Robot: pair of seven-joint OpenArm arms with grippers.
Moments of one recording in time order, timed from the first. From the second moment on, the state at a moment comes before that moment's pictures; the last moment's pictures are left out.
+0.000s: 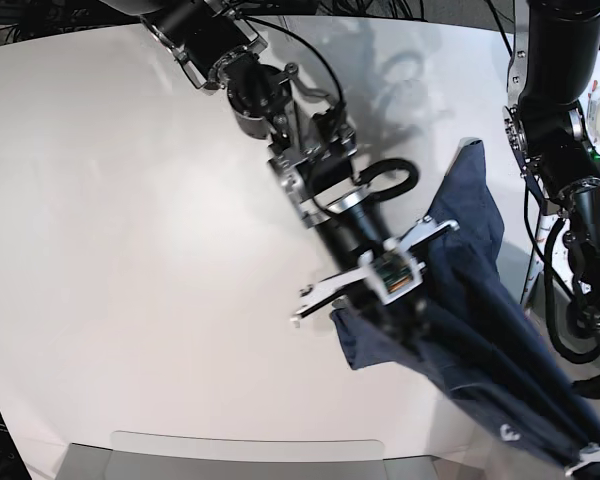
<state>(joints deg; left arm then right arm) -41.0 -21.4 -9.7 106.4 1.0 8.9 35.1 14.5 -8.0 -42.2 102.7 -15.7 -8.1 -15.6</state>
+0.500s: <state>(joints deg) -51.1 -28.3 -3.5 101.8 0.6 8.9 35.0 24.4 -7.7 -53.2 107.6 -3.9 -17.2 -8.0</state>
